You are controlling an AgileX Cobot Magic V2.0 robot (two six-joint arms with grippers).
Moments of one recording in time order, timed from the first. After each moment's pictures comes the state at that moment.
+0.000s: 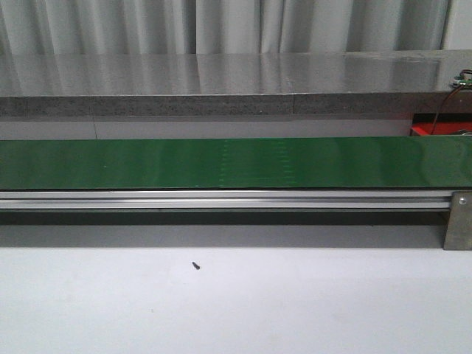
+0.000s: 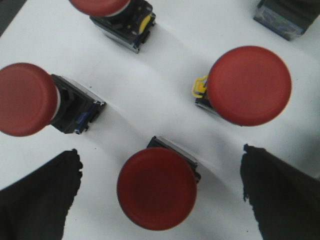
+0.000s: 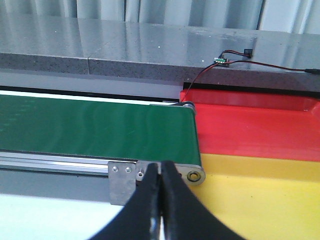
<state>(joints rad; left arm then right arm) 0.54 1.72 -1.05 0.16 0.59 -0.19 0.02 -0.01 0.03 -0.03 0.10 0.02</state>
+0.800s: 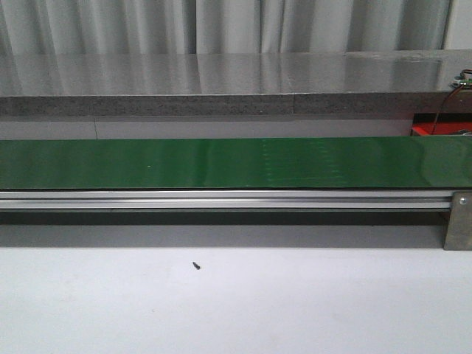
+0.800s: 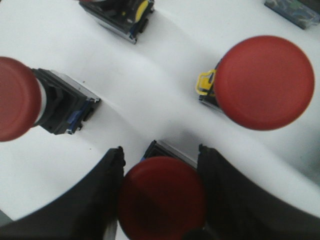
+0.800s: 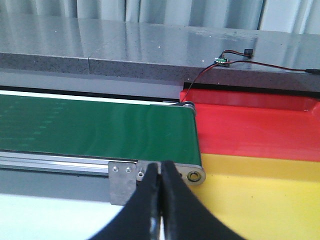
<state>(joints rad) 0.54 1.76 -1.07 0.16 0.59 -0.19 0.02 -0.01 0.03 -0.03 0.10 0.02</state>
